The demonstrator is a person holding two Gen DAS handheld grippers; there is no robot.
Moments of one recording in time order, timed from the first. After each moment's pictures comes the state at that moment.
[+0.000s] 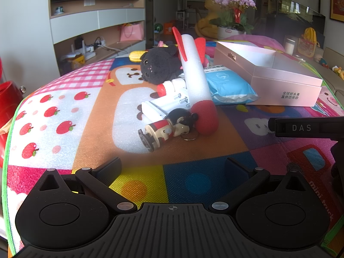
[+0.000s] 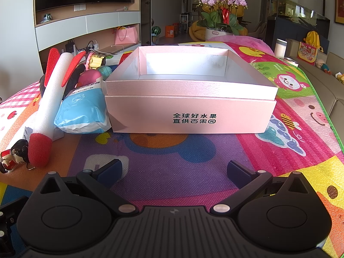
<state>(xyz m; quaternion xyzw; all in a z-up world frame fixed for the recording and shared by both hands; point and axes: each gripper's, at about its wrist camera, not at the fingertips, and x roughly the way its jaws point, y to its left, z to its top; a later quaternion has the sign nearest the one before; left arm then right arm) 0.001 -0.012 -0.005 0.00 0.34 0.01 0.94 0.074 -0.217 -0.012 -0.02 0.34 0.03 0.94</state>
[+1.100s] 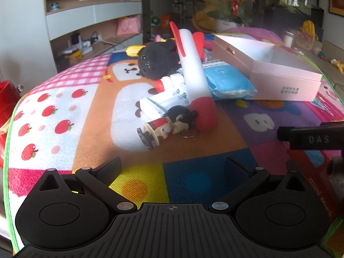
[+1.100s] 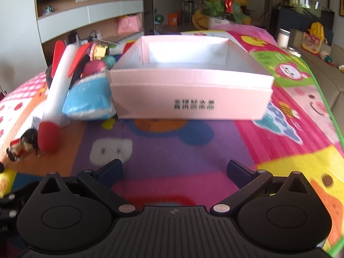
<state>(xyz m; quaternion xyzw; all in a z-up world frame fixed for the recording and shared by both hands) 0.008 -0.010 -0.001 0.01 0.36 -0.01 0.93 0.056 -0.217 -0.003 -0.02 0.37 0.04 0.93</state>
